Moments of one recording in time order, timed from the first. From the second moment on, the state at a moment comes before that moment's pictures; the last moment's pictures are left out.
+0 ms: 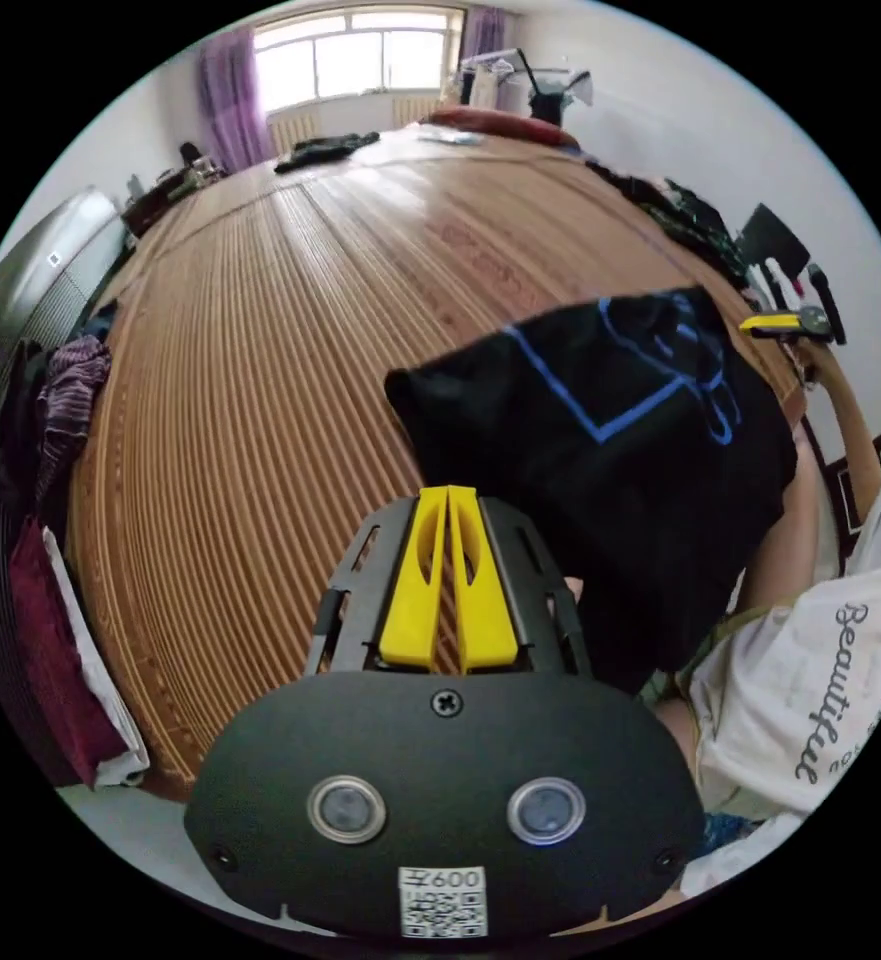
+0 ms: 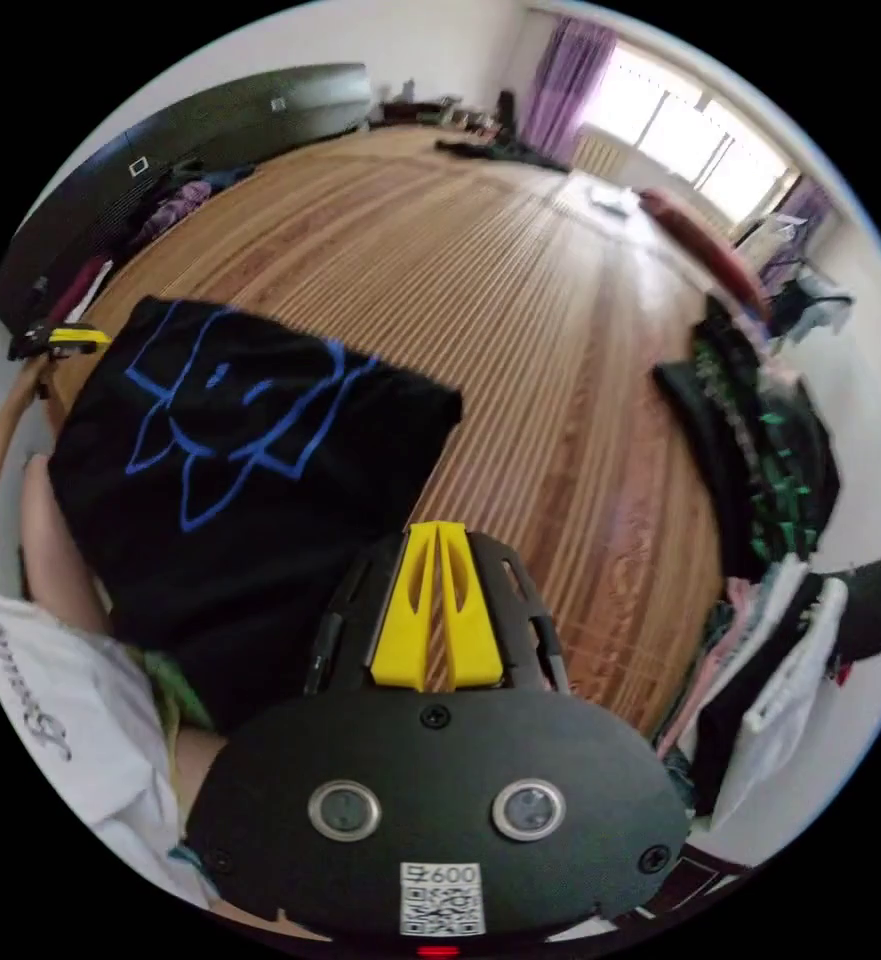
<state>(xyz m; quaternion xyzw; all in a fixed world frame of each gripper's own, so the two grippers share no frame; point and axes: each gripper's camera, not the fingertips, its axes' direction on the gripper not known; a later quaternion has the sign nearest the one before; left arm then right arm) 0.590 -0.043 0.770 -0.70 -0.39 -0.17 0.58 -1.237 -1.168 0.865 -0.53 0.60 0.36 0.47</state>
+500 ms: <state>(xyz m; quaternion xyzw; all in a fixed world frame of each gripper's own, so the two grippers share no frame) 0.604 -0.044 0.785 -0.68 -0.52 -0.09 0.50 -1.291 -1.150 0.779 -0.36 0.70 0.38 0.49</state>
